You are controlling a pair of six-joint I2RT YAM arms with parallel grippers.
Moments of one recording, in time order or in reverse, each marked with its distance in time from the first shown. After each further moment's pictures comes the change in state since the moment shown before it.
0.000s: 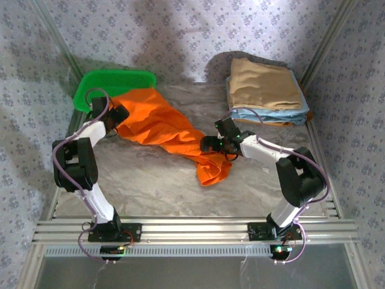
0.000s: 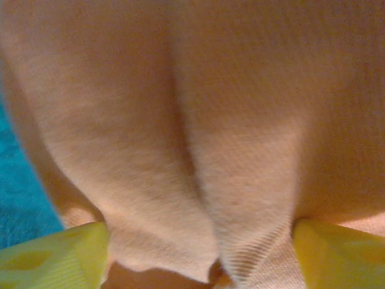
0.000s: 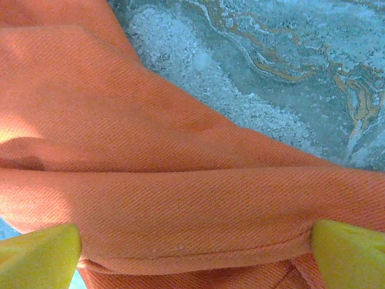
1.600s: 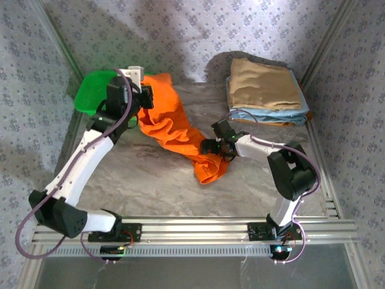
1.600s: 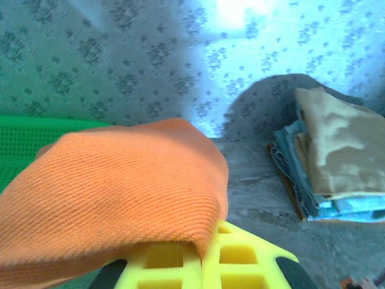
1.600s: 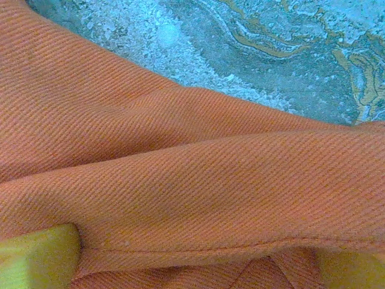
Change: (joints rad) left arm -0.539 -0.477 0.239 -0.270 -0.203 0.333; right arm 0.012 0.089 0.007 0.001 0.049 0.016
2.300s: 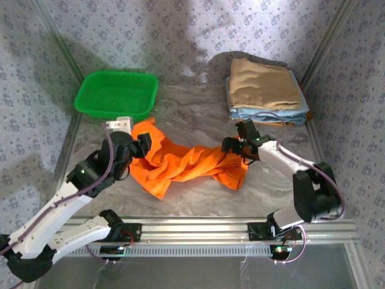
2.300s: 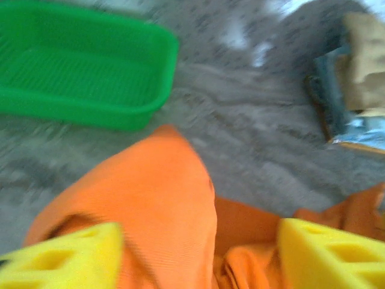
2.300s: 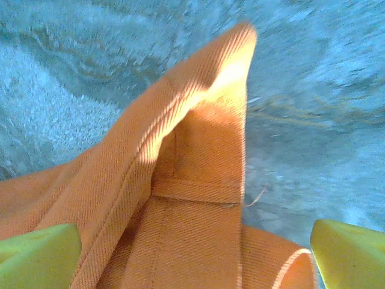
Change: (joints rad) left arm -0.304 -0.509 -0.403 -0.338 -0.407 -0.295; right arm -0.187 -0.305 -0.151 -0.135 0.056 0.007
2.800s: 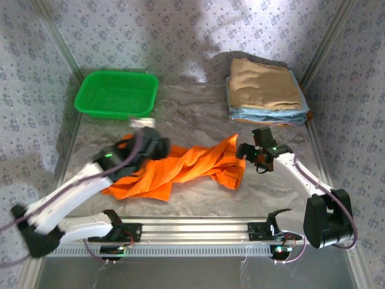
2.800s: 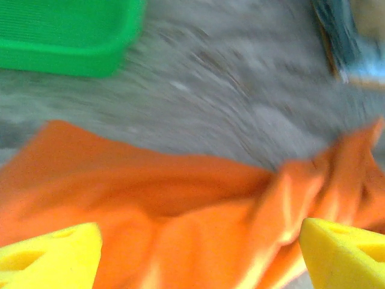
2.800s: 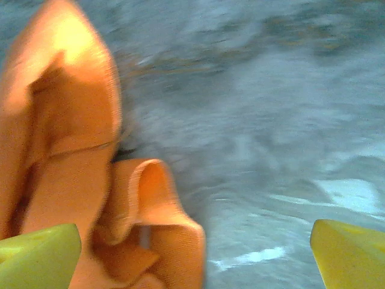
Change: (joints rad) left arm -0.182 0.362 0.152 -0.087 0.053 -0.096; right arm -0.151 -0.220 -0.128 -0.146 0.006 0.073
